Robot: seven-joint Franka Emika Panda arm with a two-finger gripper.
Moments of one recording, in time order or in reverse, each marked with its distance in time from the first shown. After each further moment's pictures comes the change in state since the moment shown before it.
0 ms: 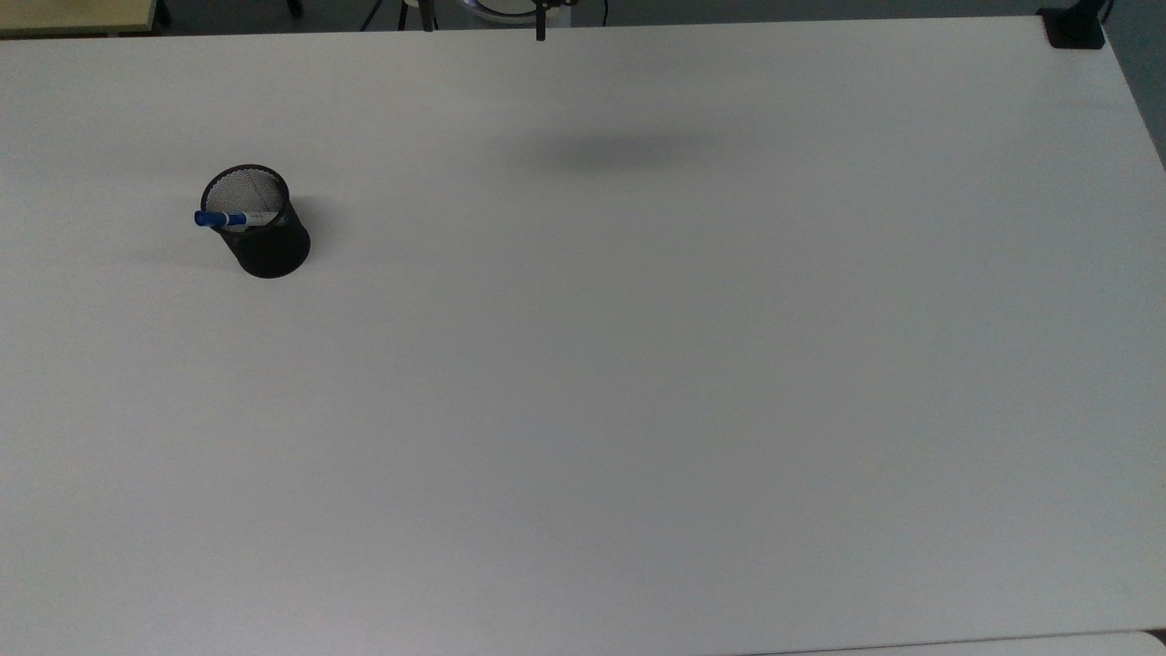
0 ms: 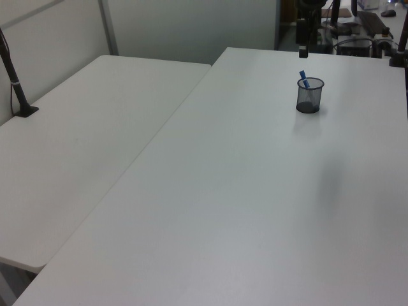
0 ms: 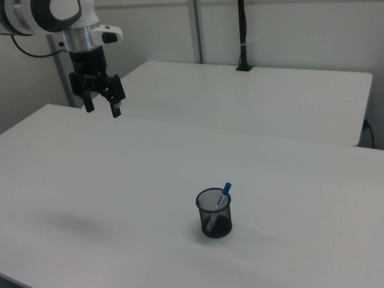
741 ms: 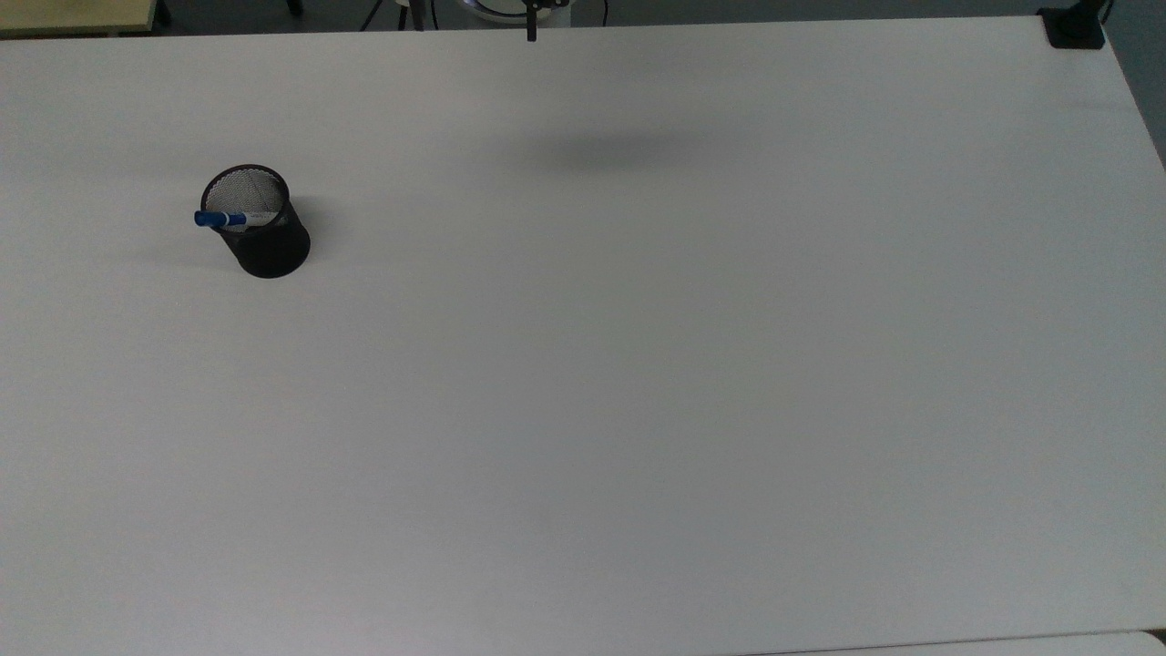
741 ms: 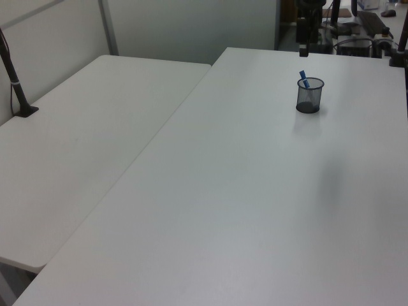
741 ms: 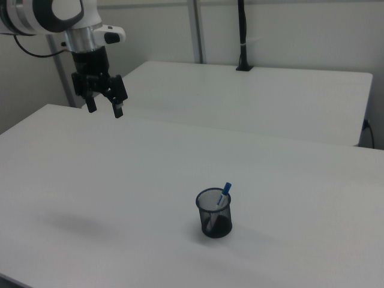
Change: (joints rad) arm -0.003 0.000 -0.010 0.000 0.000 0.000 0.000
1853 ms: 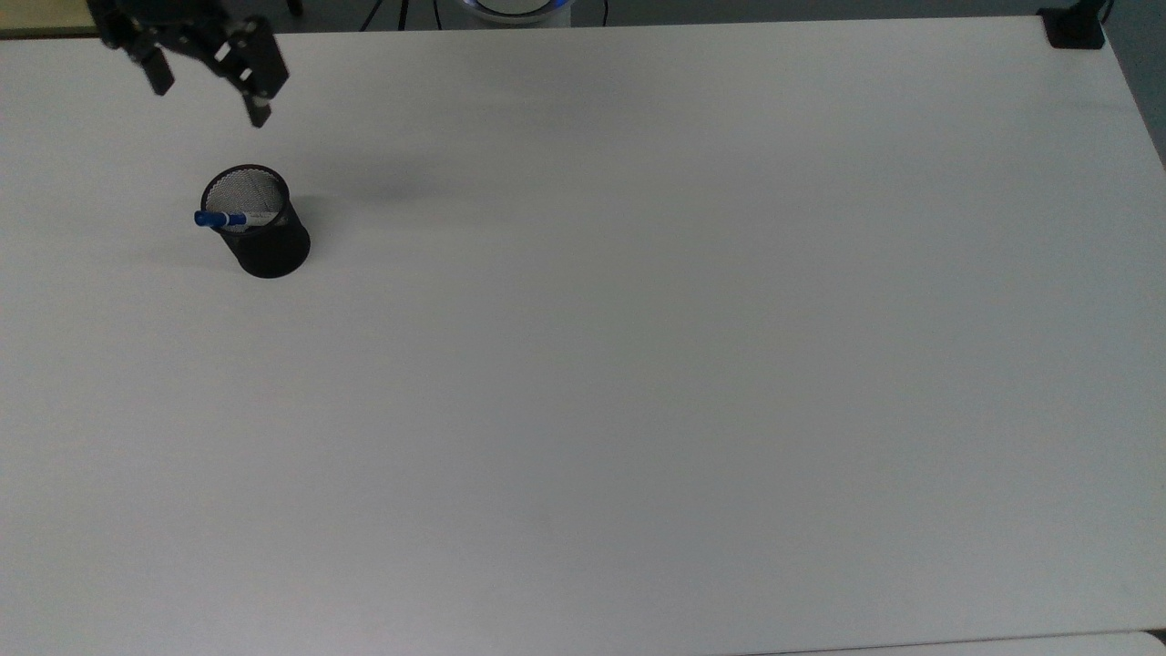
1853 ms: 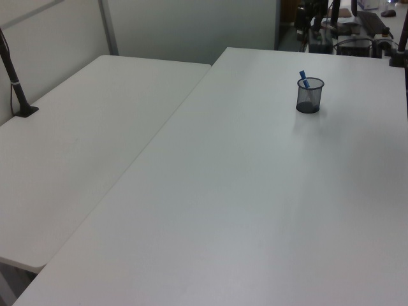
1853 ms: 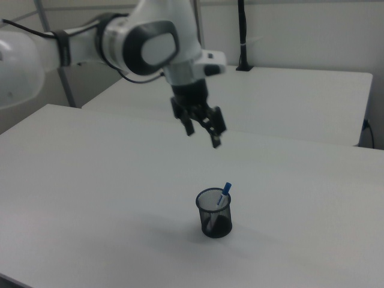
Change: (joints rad) arm -0.354 0.132 -0.035 -0.002 -0.004 0.295 -0.111
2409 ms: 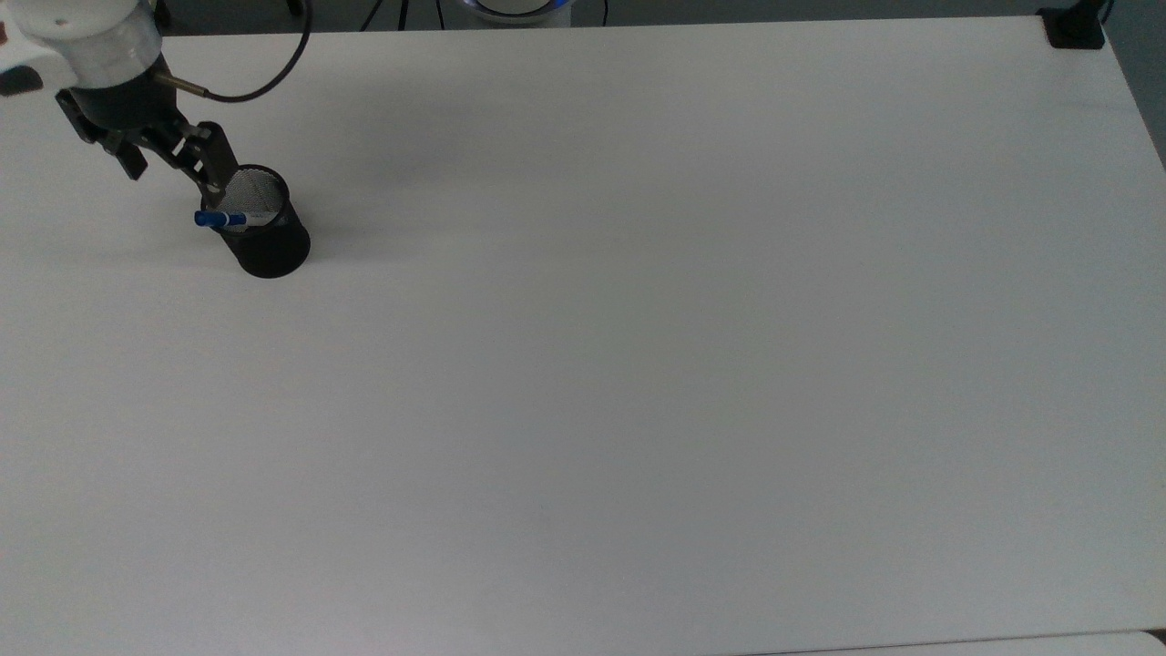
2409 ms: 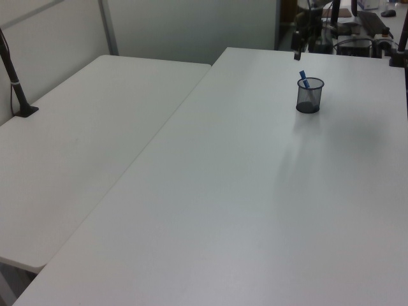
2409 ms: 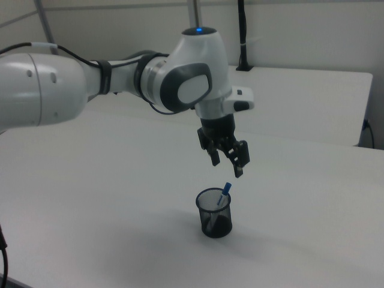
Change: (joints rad) arm -0.072 0.157 0.005 -0.002 -0.009 0.134 -0.050
